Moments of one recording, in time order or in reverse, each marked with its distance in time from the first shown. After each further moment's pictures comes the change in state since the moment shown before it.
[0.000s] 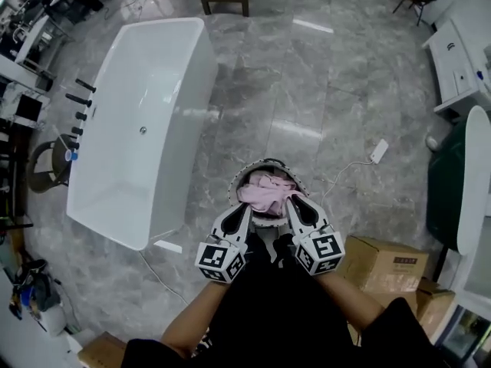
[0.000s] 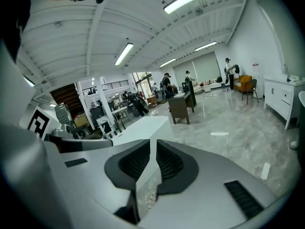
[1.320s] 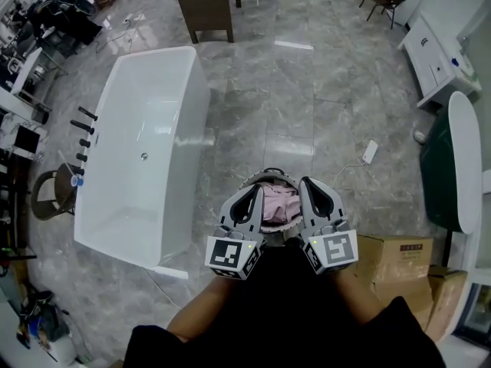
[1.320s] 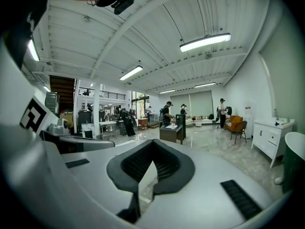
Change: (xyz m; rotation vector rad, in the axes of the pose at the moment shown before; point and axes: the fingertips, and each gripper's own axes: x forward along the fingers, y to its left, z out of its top) left arm -0.057 -0.057 0.128 0.210 -0.211 -0.098; right arm -0.075 0.074 0.127 -0.229 -0.312 -0.151
